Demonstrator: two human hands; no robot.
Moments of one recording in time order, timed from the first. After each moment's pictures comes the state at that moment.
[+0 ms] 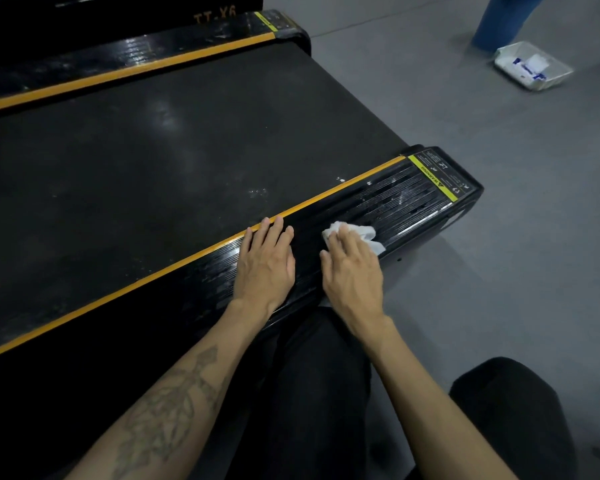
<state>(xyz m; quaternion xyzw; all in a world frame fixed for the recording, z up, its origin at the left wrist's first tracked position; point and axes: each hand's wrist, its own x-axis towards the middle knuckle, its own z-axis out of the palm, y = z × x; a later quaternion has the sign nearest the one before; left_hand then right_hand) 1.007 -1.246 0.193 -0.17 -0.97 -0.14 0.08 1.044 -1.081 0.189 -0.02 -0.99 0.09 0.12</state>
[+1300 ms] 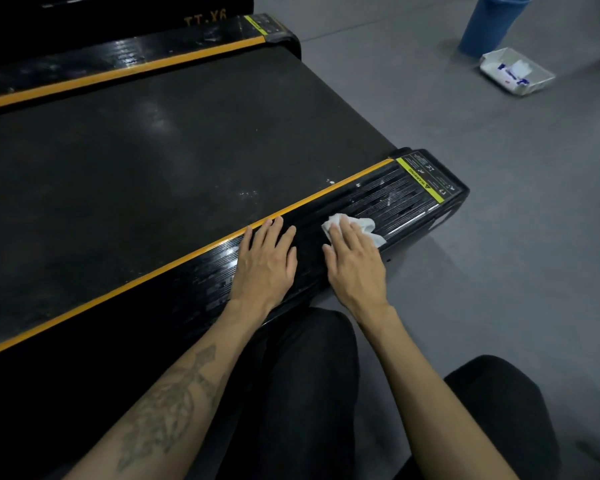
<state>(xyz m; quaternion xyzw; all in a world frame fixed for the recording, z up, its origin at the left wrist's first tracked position) 1.008 -1.232 0.194 -0.19 -0.97 -0.12 0.09 1.037 -1.050 0.180 -0.03 -0.99 0.10 0.12</state>
